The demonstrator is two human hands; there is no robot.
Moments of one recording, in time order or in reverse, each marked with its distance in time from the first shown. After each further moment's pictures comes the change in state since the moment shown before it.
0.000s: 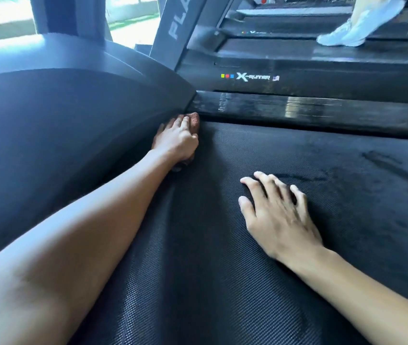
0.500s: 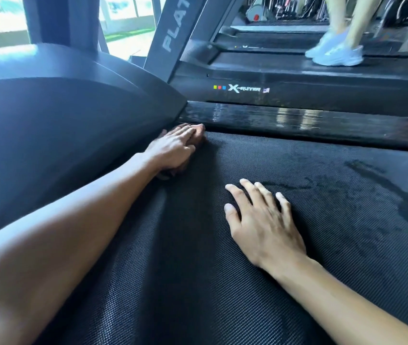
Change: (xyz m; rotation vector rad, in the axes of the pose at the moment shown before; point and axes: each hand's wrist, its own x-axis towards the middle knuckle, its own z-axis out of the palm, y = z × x) left_hand -0.001 0.009 -0.007 0.037 -0.021 0.265; right_hand 0.001 0.003 -0.006 0.049 -0.028 -0.020
